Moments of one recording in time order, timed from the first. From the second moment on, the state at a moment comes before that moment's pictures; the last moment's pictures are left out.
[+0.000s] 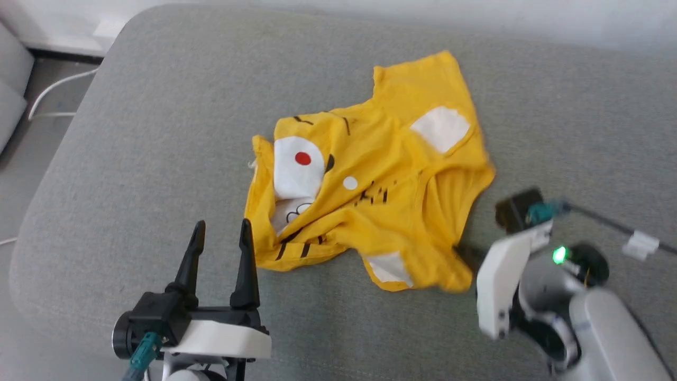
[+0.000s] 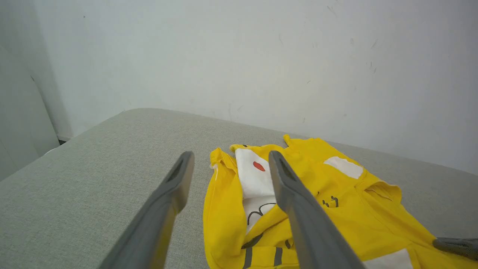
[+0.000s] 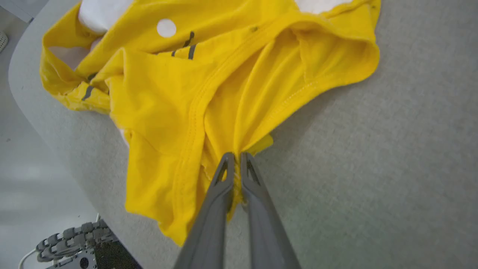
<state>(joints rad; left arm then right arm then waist) 0.01 0.05 -0.13 -0.05 -0.23 0.06 -0.26 -0.28 -0.16 0.23 0.11 0.36 0.13 0.63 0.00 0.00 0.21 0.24</state>
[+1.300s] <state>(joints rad) -0.02 0.05 -0.17 -0.07 -0.25 0.06 -0.26 -0.57 -0.28 0.07 0.03 0.27 0.13 0.74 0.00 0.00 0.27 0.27</state>
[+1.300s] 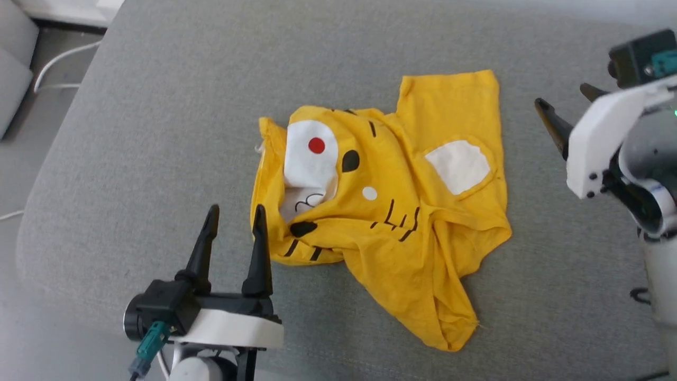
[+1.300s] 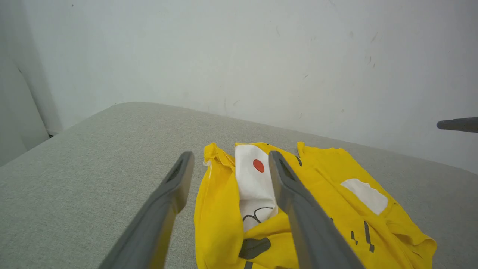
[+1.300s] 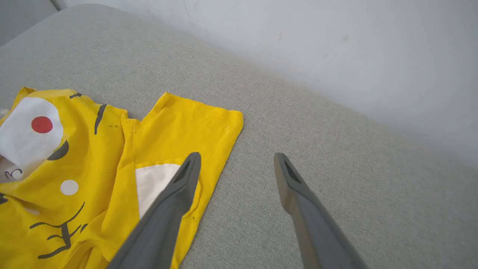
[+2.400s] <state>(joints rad) -0.11 0.05 -0.28 -0.07 -0.30 0.08 -0.26 -0.86 -0.27 0.06 0.50 0.08 0.13 0.71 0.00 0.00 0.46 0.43</state>
